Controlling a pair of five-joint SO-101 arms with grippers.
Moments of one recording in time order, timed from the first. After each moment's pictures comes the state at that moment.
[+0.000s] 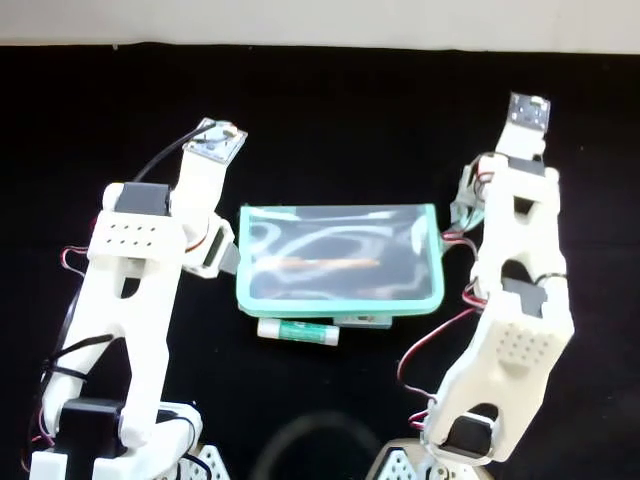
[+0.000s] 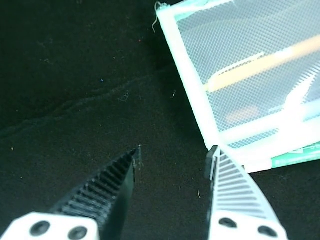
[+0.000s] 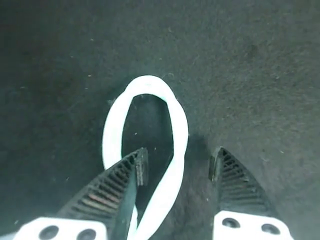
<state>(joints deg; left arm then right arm) -2.1 -17.6 26.2 77.4 -12.1 10.2 31.6 -7.6 46.9 -1.5</state>
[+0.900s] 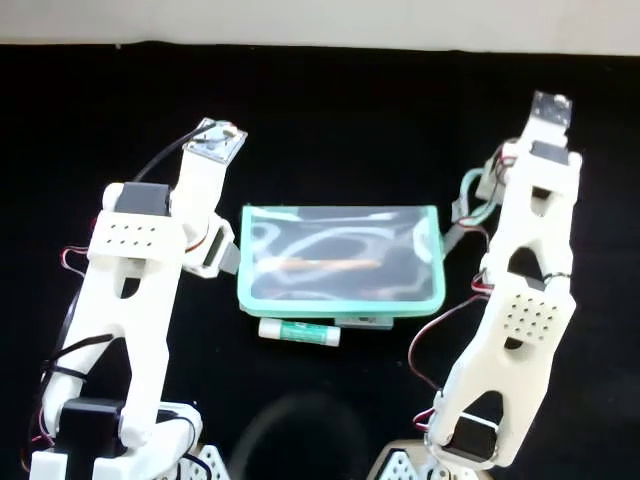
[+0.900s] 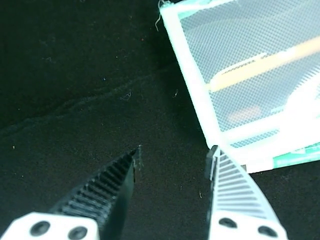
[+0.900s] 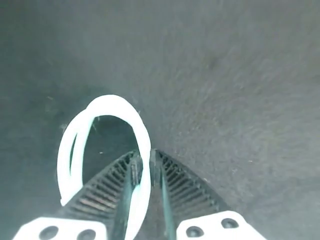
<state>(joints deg) -2.1 -17.6 26.2 77.4 -12.1 11.2 45.5 -40.3 69.0 -1.6</state>
